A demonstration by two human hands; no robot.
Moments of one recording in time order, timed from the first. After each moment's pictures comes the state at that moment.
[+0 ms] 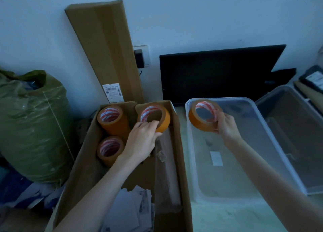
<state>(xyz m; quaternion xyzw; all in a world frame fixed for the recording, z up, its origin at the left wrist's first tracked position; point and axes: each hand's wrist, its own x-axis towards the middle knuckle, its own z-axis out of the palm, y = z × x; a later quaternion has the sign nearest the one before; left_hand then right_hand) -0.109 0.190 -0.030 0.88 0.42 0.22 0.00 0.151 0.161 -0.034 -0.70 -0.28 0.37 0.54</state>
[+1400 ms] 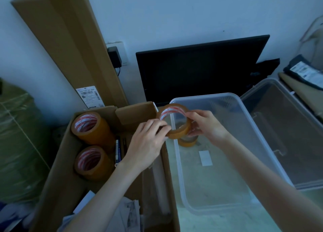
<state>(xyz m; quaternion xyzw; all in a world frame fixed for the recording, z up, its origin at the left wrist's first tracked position) -0.054 0.194 -0.038 0.92 0.30 0.24 -0.05 0.156 0.167 -0.023 -0.61 -0.39 0.50 0.48</state>
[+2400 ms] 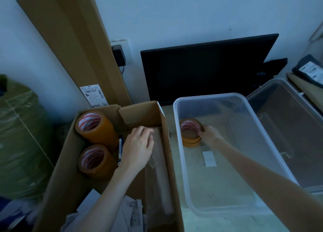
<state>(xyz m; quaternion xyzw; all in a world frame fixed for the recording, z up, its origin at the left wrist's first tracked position) -0.083 0.204 -0.071 0.85 0.47 0.23 0.08 0.187 0.198 -0.123 -0.82 -0.41 0.35 0.20</state>
